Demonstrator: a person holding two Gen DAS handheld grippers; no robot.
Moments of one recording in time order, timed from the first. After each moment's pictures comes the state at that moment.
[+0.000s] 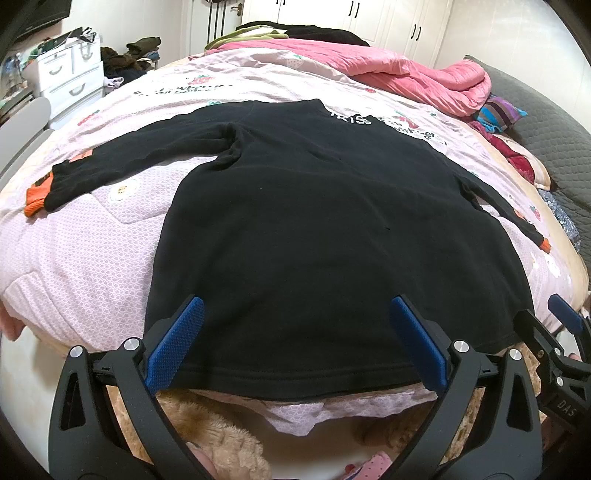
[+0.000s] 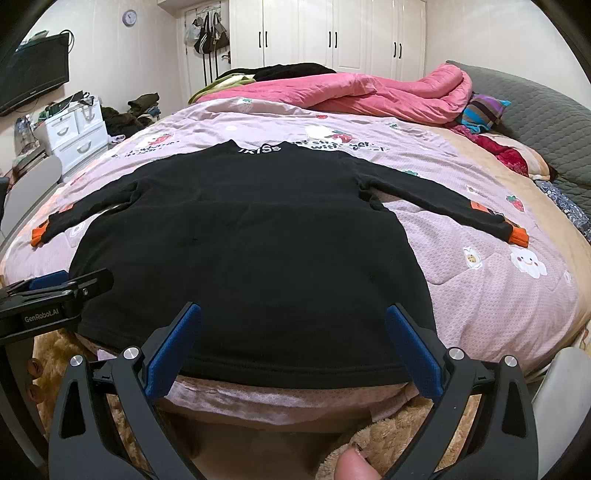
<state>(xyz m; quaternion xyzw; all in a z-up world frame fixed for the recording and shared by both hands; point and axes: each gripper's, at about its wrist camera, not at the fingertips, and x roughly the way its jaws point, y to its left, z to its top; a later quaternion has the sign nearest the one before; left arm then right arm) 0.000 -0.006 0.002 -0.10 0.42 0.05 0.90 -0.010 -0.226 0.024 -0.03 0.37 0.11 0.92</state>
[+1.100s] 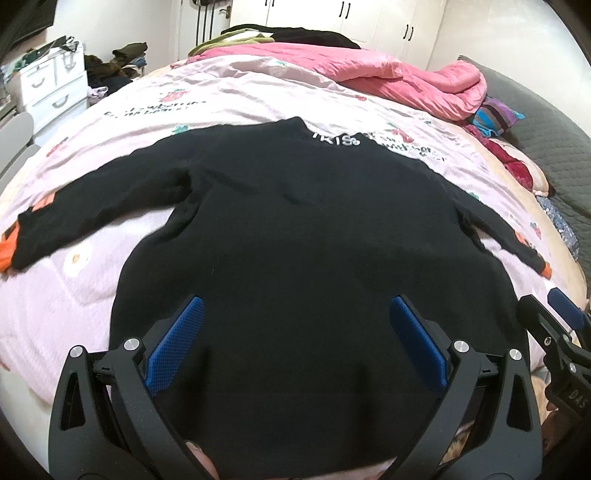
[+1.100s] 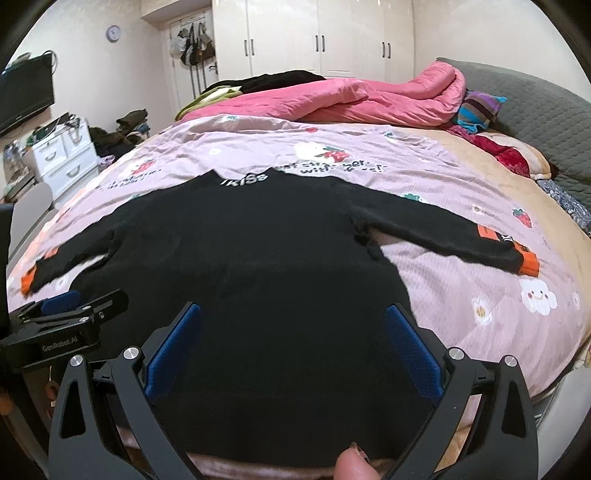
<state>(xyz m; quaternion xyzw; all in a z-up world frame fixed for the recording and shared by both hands) 0.079 -0.013 0.016 -0.10 0.41 0.03 0.91 0.071 -0.229 0.047 0.00 0.36 0.09 0.93</state>
